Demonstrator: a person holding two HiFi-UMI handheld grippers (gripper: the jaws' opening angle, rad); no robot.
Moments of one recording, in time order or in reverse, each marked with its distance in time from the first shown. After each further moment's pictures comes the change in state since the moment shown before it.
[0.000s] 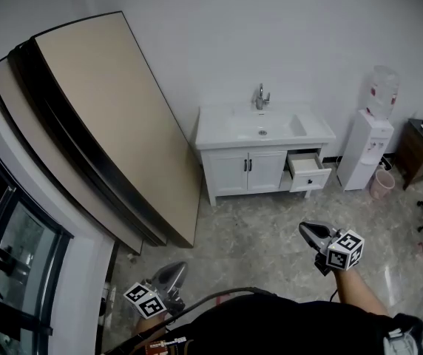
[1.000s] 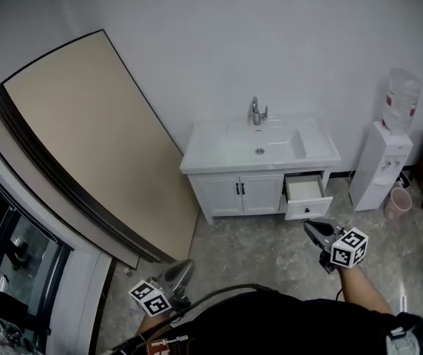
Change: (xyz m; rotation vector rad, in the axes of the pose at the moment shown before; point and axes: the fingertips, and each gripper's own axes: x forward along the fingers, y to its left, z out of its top) left arm 0.306 -0.021 0.016 0.055 0.013 0.071; right arm -0.003 -0.311 0.051 0.023 -0.023 0.080
